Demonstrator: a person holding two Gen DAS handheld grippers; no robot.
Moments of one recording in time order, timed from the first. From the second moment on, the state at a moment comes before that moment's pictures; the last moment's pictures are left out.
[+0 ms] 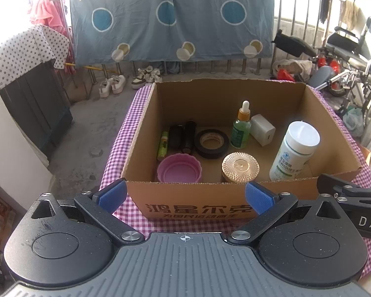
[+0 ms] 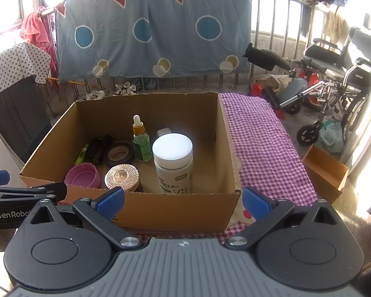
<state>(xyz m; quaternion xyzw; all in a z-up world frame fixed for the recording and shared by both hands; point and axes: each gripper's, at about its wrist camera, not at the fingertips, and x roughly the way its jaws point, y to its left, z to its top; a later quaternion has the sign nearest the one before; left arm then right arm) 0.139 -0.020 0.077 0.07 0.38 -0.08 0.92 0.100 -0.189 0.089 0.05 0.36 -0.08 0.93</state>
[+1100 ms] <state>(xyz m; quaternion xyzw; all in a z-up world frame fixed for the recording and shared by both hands) 0.128 -0.020 0.079 0.07 0.38 -0.06 0.92 0.097 -0.187 0.087 0.06 0.37 -0.07 0.92</state>
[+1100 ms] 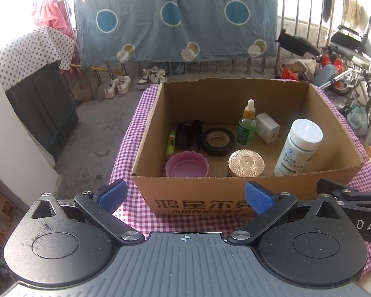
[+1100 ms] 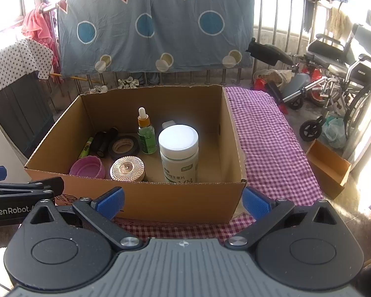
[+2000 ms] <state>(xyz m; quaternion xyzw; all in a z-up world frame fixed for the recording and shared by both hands) 0.127 -0.024 0.085 0.07 0.38 -0.06 0.92 0.094 -0.187 0.096 0.05 0.37 -0.07 0.93</state>
